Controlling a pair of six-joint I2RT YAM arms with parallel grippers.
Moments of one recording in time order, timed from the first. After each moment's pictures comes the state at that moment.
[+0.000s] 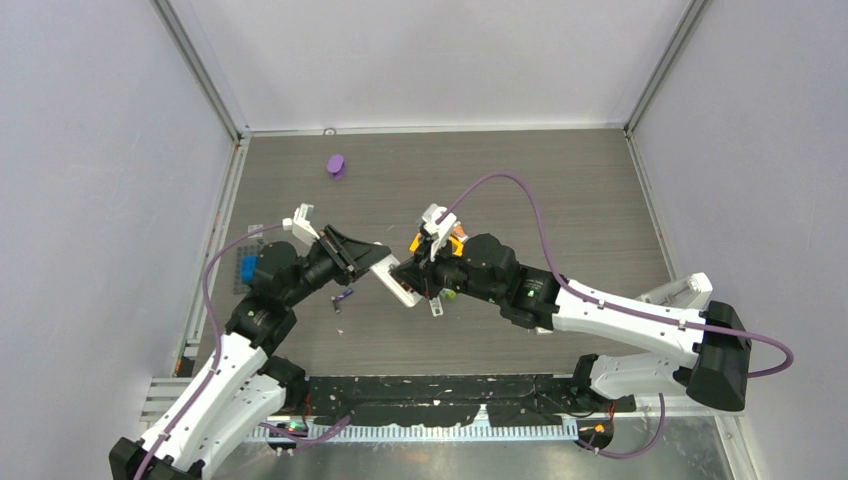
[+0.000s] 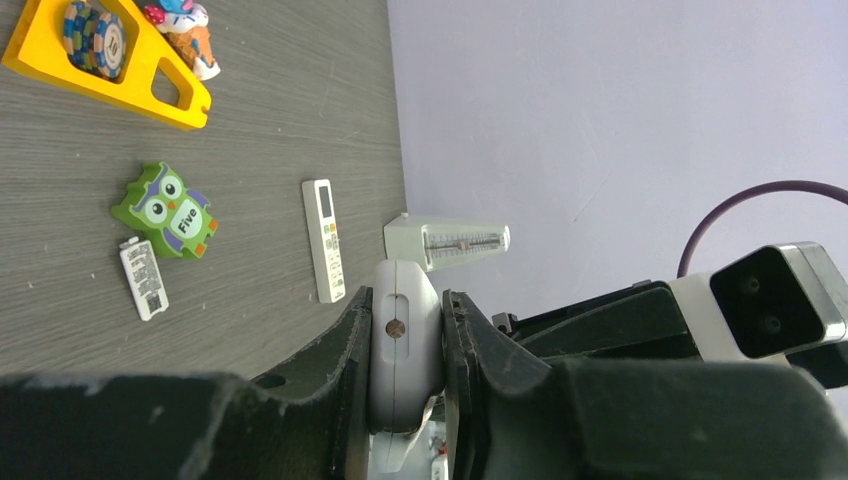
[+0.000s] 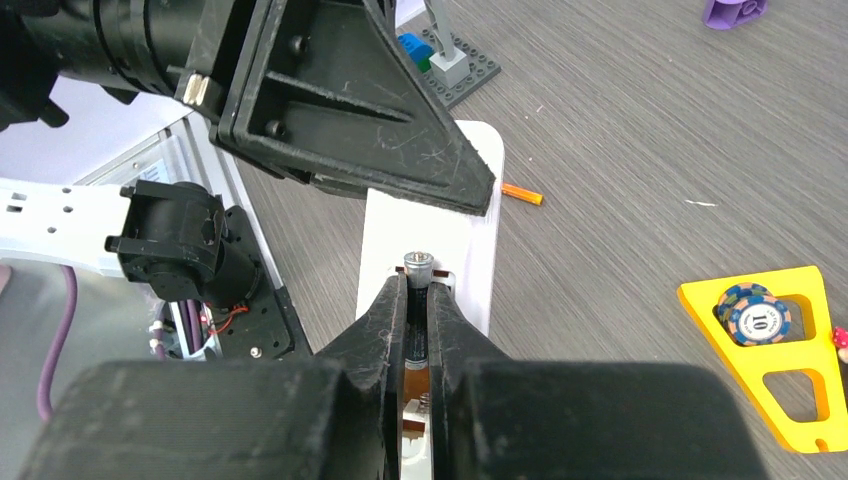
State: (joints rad) left arm -0.44 0.66 0.54 -0.03 0.36 -1.23; right arm 1.10 1.20 0.90 0.11 0.00 0.24
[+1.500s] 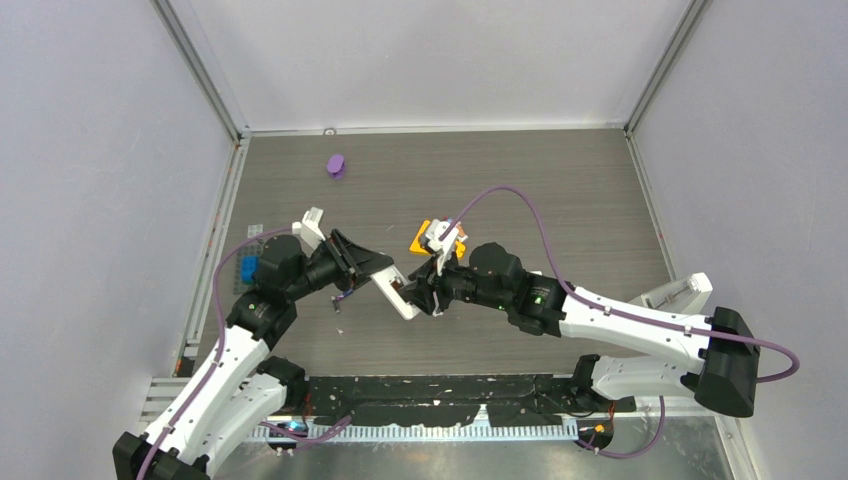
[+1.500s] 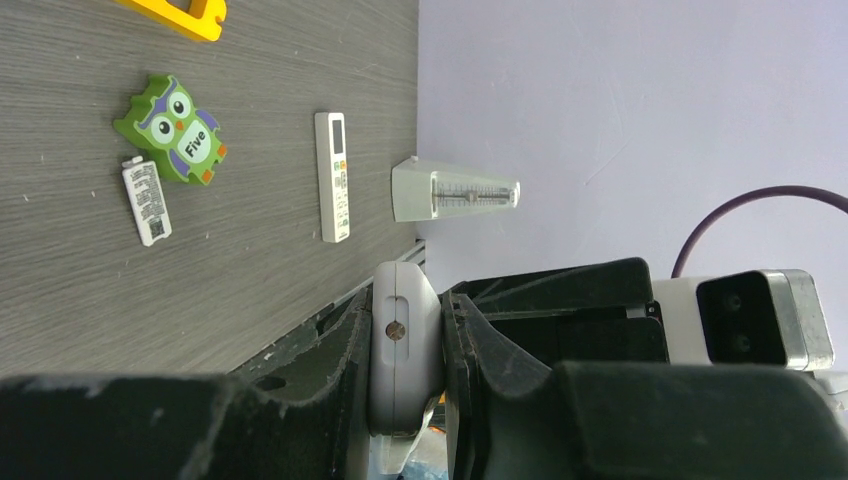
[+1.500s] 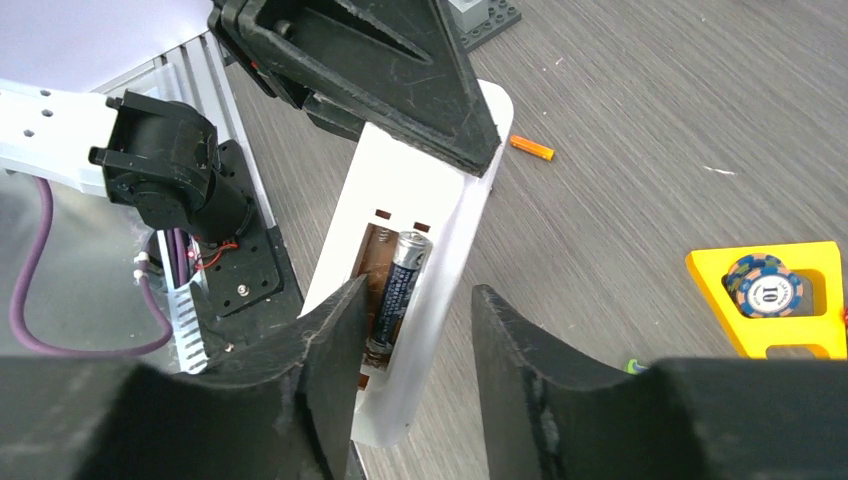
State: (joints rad) left arm -0.40 0.71 0.57 -0.14 0.49 -1.25; right arm 1.10 1.15 0.82 0.09 -0.08 0.18
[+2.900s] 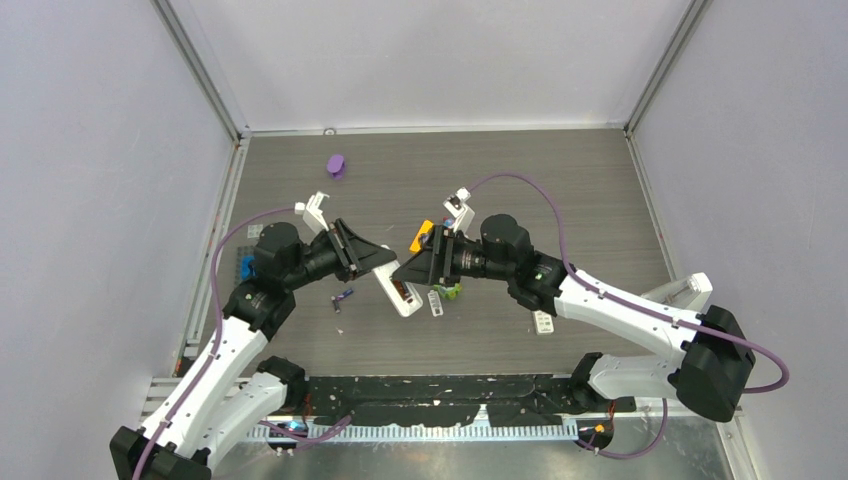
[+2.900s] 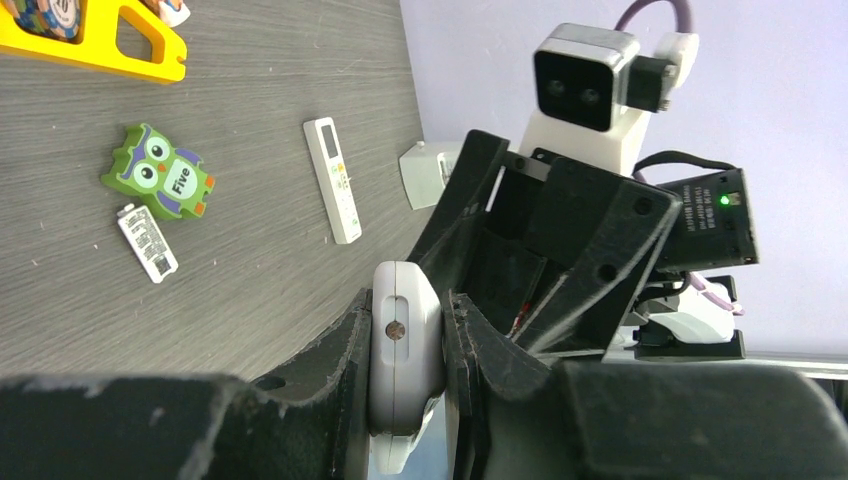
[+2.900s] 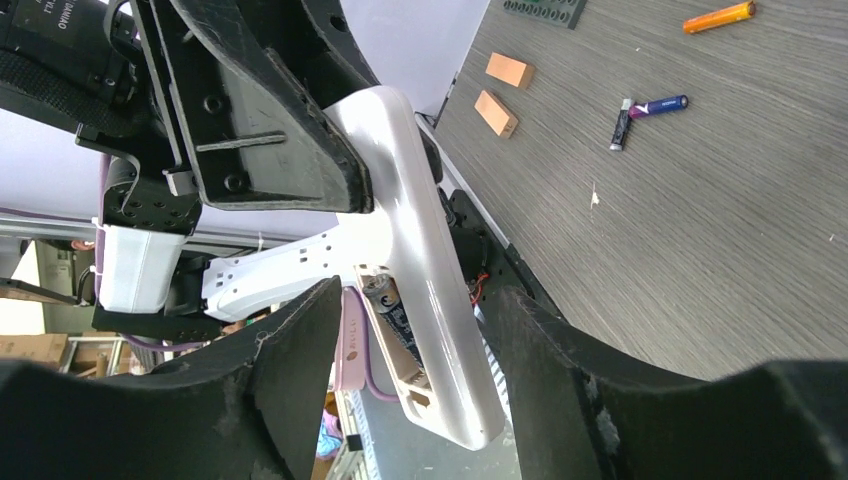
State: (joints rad) left arm -0.40 0.76 0.68 -0.16 0.56 -1.06; right arm 0.88 1.20 0.83 0.15 -0.41 0.99
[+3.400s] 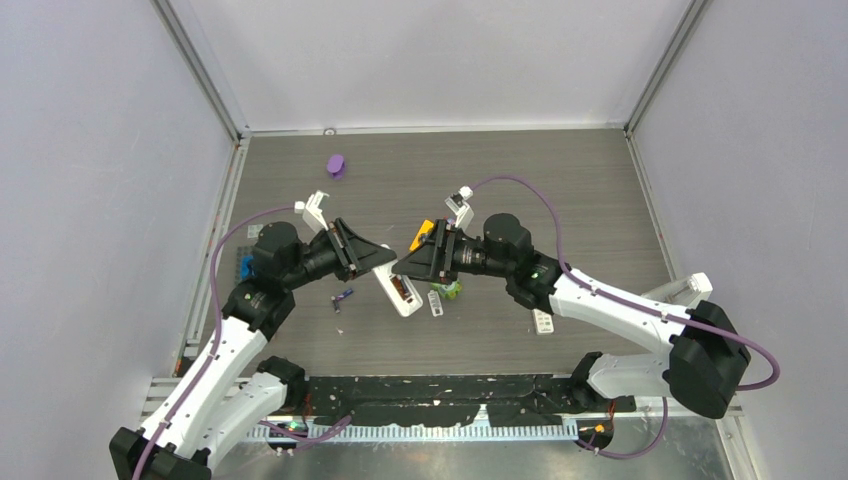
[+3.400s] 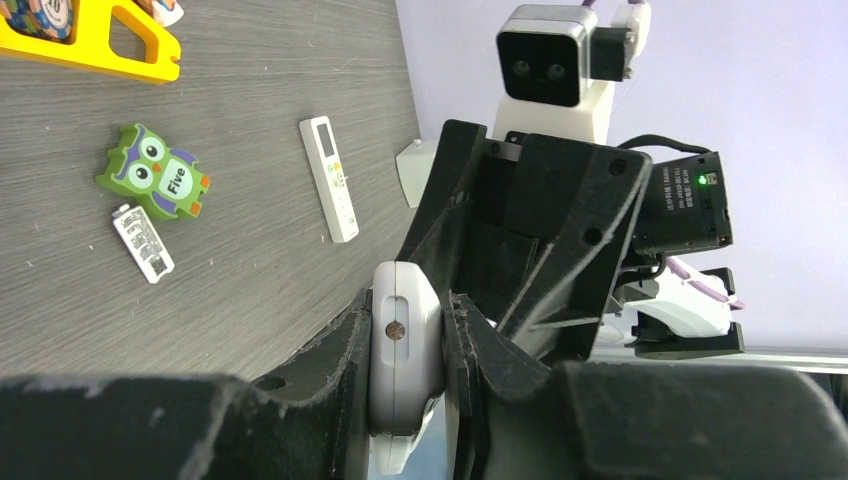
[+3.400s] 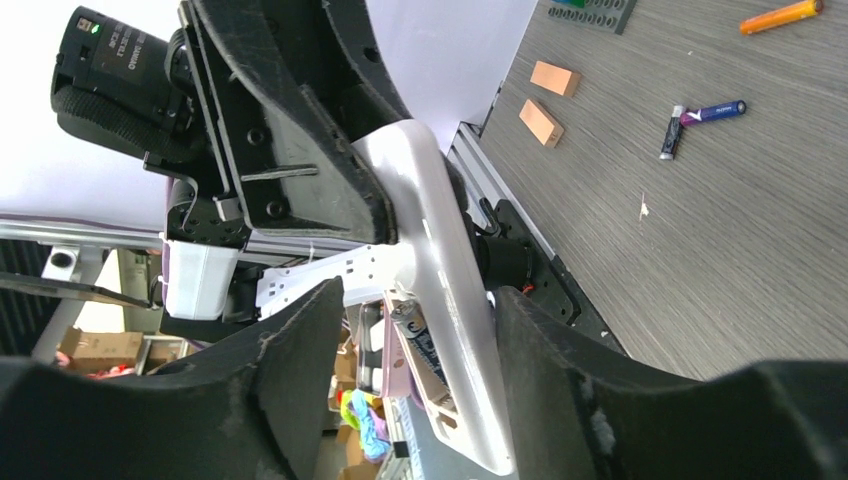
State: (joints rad) left arm -0.40 0.76 0.69 -0.16 0.57 -1.06; right arm 0.85 1.24 0.80 0.29 -0.46 1.12
